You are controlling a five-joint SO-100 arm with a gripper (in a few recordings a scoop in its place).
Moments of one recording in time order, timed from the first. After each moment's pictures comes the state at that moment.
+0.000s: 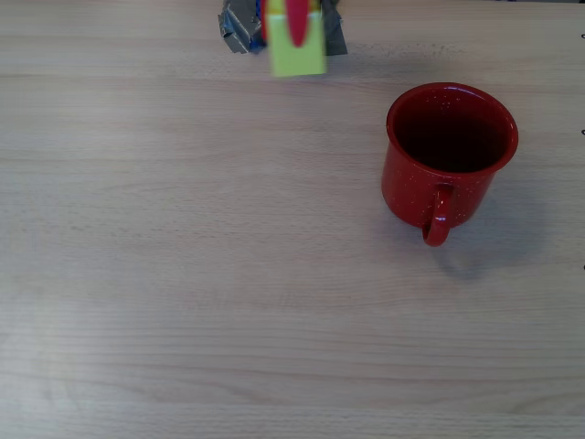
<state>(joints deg) -8.6 108.3 75.7 94.9 5.2</state>
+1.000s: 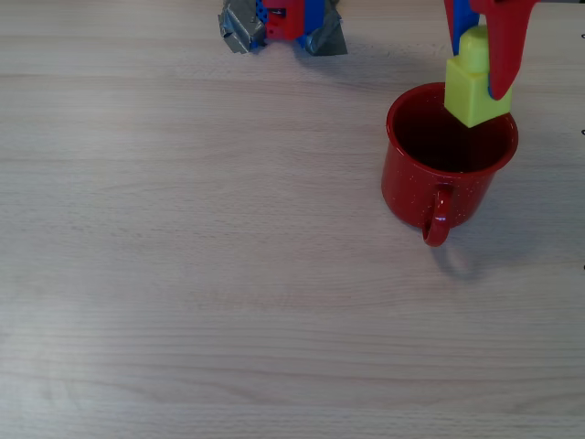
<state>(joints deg) -34.1 86.9 66.5 90.1 12.7</state>
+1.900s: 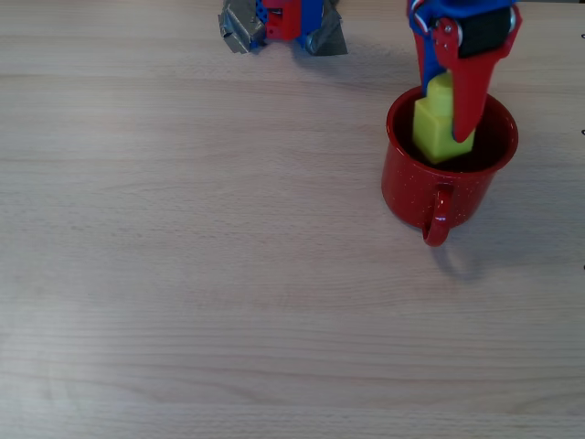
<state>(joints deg) -30.6 86.9 79.5 80.9 10.4</state>
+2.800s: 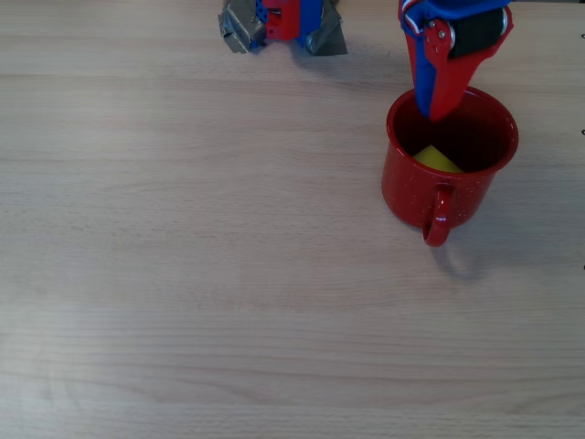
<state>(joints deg) -29.2 87.6 79.5 80.9 8.5</state>
